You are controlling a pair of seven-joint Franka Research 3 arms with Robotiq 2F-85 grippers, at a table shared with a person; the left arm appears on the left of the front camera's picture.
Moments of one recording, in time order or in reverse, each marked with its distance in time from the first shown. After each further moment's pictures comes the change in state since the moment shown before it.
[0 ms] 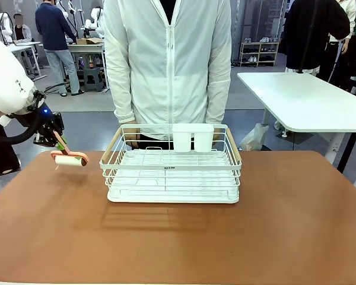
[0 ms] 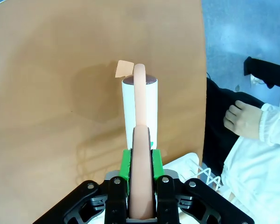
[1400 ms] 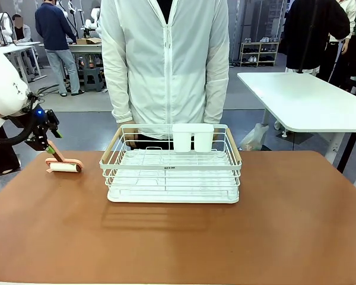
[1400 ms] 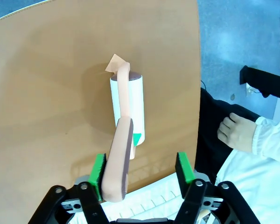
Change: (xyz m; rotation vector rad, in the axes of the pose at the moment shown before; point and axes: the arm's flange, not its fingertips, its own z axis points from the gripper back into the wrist) left arm 0.031 -0.007 -0.008 -0.015 -0.024 0.038; right arm 0.000 0.000 0.000 0.000 0.000 0.000
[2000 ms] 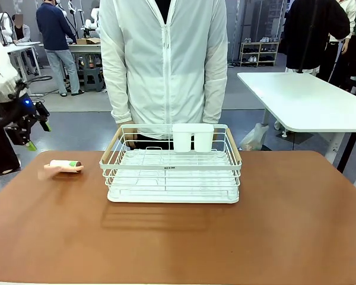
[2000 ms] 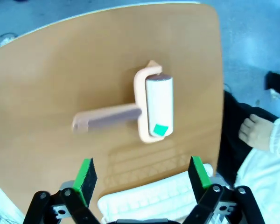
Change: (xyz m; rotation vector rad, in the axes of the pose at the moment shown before) left arm 0.001 0.004 0.056 0.174 -0.019 -0.022; right arm 0.000 0.000 0.000 0.000 0.000 0.000
